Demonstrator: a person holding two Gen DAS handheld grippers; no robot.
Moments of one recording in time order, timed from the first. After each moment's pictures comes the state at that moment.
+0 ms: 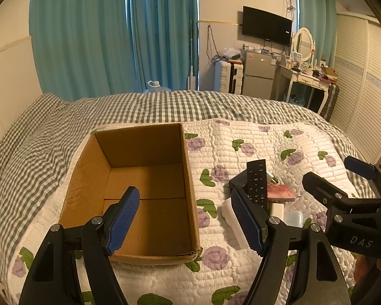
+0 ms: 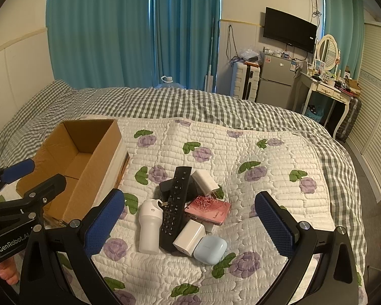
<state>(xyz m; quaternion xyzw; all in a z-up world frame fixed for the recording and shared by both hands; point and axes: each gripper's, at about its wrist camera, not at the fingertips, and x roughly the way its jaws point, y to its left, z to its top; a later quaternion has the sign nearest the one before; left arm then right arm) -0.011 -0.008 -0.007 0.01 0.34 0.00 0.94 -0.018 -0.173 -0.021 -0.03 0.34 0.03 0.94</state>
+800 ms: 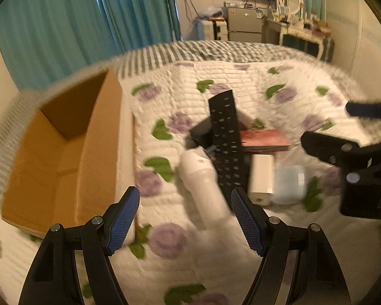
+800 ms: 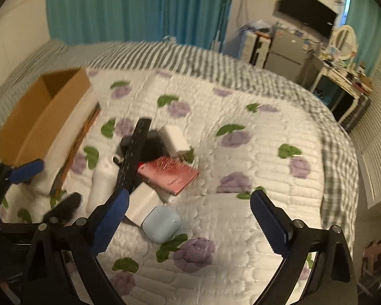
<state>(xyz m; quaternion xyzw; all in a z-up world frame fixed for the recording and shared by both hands) 0.015 -0.101 -0.094 0.10 0.42 0.00 0.90 0.015 -0.229 -0.067 -0.09 0.45 0.05 0.89</state>
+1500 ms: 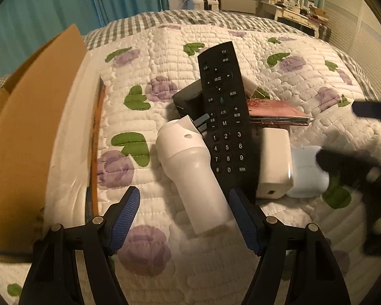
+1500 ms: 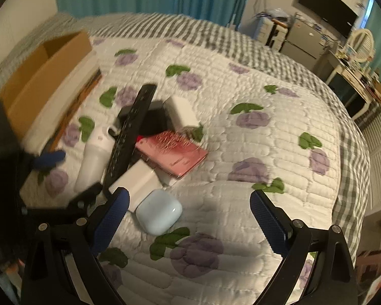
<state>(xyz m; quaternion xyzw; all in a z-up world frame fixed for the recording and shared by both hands) 0.045 -0.097 -0.143 0.07 0.49 -0.04 0.87 0.029 -0.220 -0.103 -0.13 0.50 0.08 0.85</state>
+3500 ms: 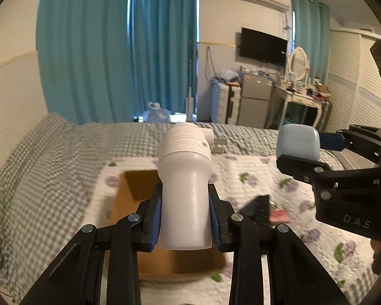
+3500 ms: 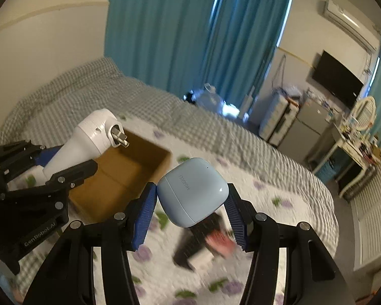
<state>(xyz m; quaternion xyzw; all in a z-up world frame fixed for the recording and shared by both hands) -0.012 0.063 0.076 0.00 0.30 -0.01 0.96 -0.010 -0.073 0.087 -0.17 0.33 0.15 0.92</state>
